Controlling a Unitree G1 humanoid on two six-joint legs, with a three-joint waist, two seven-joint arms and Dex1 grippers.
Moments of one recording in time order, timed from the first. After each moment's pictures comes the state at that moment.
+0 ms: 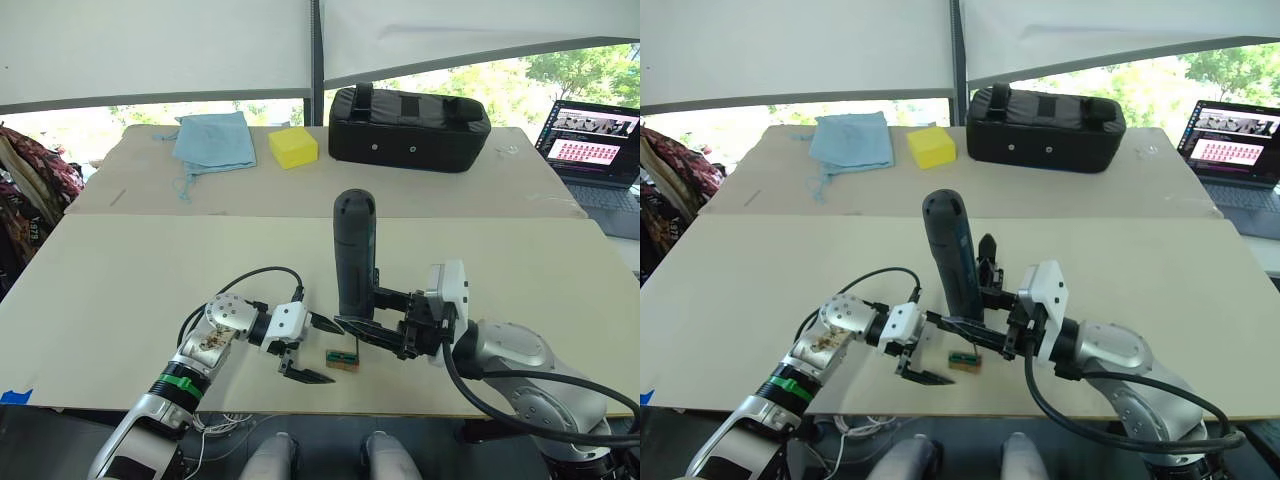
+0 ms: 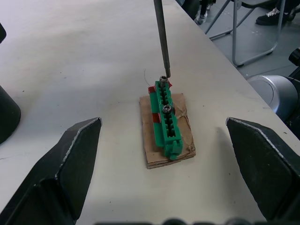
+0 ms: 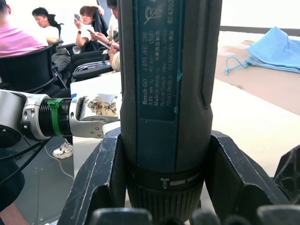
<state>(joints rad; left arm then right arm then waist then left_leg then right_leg) -0.49 0.42 -0.34 0.32 -0.16 -0.17 -1.44 -0.14 -0.56 0.05 -0.67 0.69 0.57 0.70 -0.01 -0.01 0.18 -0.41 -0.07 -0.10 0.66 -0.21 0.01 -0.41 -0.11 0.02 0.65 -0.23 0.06</state>
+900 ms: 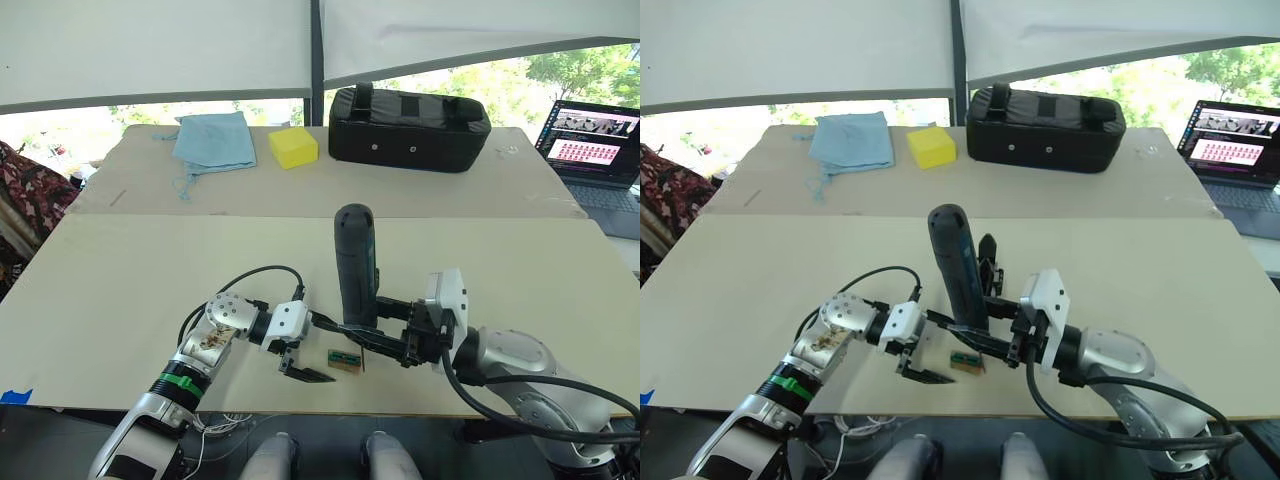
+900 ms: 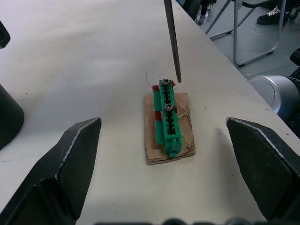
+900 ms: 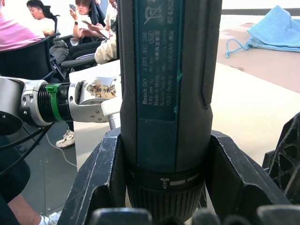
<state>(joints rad) -0.50 0.42 -0.34 0.32 -0.16 -0.17 -1.43 -0.10 -0.58 0.05 -0.66 0.69 0.57 0.71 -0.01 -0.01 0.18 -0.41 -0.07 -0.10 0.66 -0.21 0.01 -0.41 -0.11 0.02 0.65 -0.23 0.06</state>
